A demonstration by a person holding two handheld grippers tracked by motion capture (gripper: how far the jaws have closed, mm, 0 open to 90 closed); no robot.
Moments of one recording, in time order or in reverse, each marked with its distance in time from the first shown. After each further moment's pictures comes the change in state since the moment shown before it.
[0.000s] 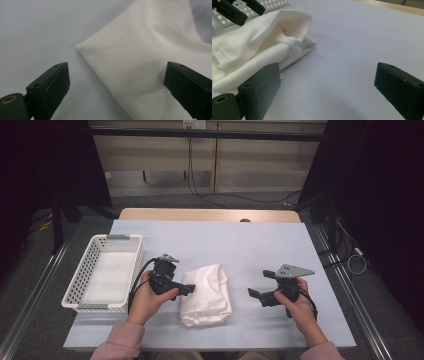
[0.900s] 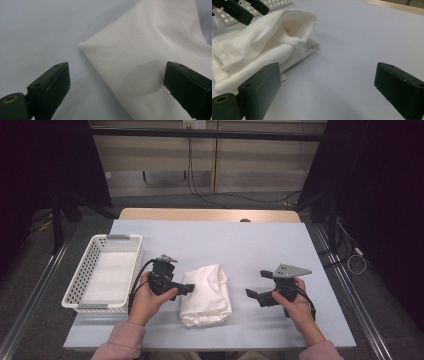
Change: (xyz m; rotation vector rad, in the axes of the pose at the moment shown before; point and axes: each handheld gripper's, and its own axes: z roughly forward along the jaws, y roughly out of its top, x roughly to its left) left arm 0.005 -0.003 0.000 -0.028 0.004 -0.040; right arm 0.003 0.002 0.005 0.003 0.022 -0.012
